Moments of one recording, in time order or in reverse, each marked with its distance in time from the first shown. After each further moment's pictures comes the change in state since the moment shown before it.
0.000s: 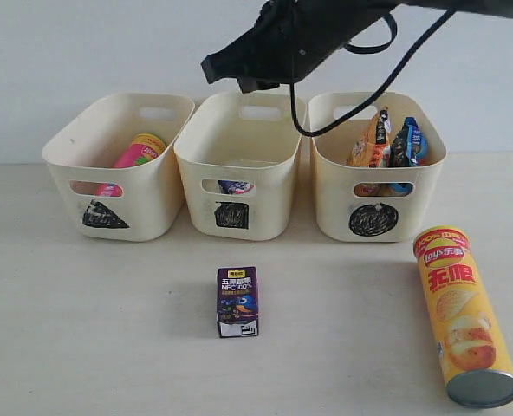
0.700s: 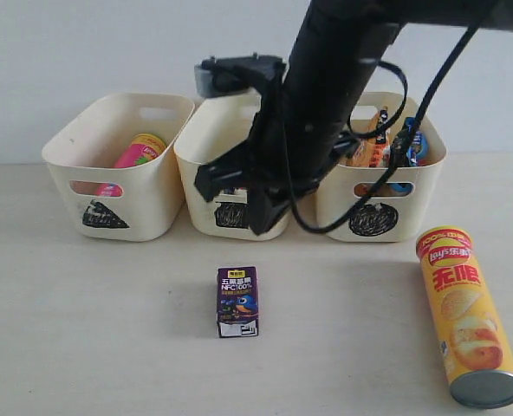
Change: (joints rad) left arm 0.000 0.000 0.000 0.000 0.000 0.000; right arm 0.110 -0.071 0.129 0.055 0.535 0.085
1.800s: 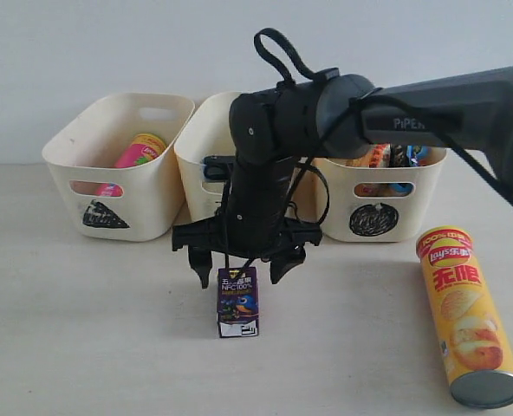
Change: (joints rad) left arm 0.000 0.000 0.000 0.000 0.000 0.000; right arm 0.041 0.374 -0.114 -0.133 -0.186 0.537
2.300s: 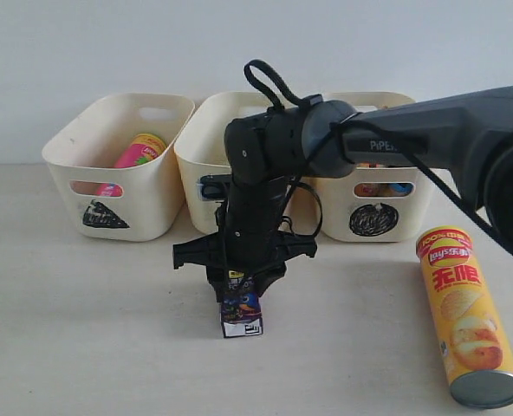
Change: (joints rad) left arm 0.000 0.000 0.000 0.000 0.000 0.000; right arm 0.000 0.063 -0.016 0.000 -0.011 -0.041
